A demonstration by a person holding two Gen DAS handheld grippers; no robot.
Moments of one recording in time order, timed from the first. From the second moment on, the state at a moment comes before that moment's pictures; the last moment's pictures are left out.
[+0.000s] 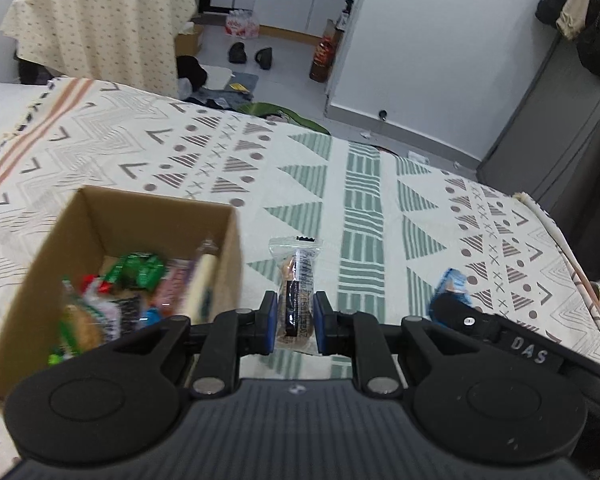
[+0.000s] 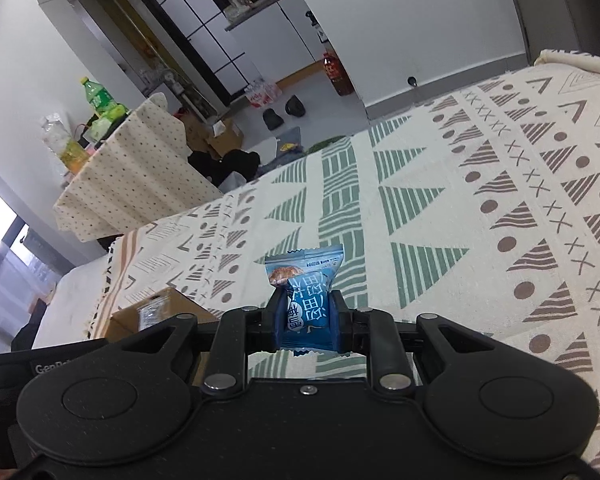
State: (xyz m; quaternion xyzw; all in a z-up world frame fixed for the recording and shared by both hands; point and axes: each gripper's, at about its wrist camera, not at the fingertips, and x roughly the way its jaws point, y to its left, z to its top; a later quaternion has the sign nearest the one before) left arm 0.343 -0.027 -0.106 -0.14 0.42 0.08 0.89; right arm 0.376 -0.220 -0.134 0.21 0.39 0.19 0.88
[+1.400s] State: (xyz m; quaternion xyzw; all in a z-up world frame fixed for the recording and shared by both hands) left arm 0.299 0.117 -0.060 -0.20 0.36 0.15 0.90; right arm 0.328 -0.131 -0.081 0.13 0.34 0.27 0.89
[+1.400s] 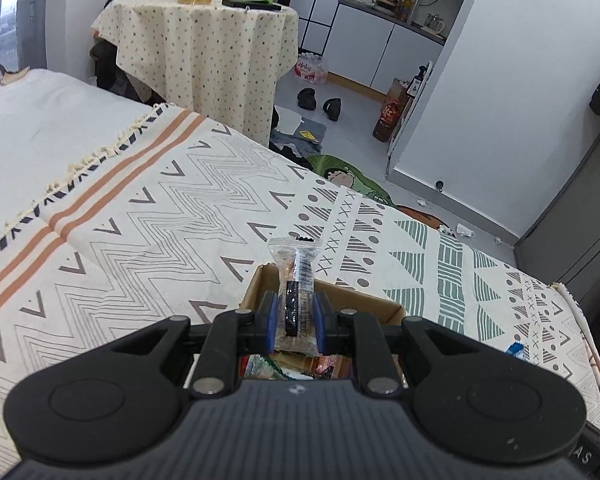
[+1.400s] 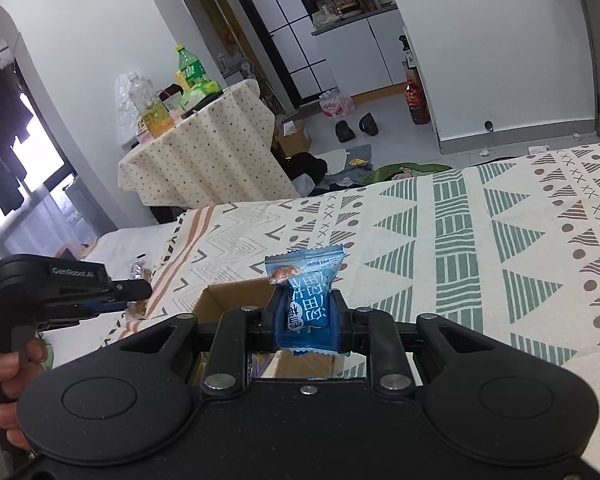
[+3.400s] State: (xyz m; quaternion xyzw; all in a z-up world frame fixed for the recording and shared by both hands) left arm 0.165 0.146 0.019 -0.17 0.40 0.07 0.90; right arm 0.201 -0.127 0.008 0.19 0.37 0.19 0.89
